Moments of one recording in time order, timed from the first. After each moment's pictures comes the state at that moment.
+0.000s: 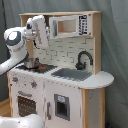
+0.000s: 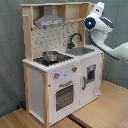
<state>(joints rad) -1.15 -1.39 0.93 -2.01 -0.24 2.19 0.61</state>
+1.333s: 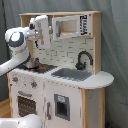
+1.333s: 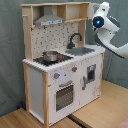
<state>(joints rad) -1.08 -1.38 0.87 -2.14 -0.24 2.33 0.56</state>
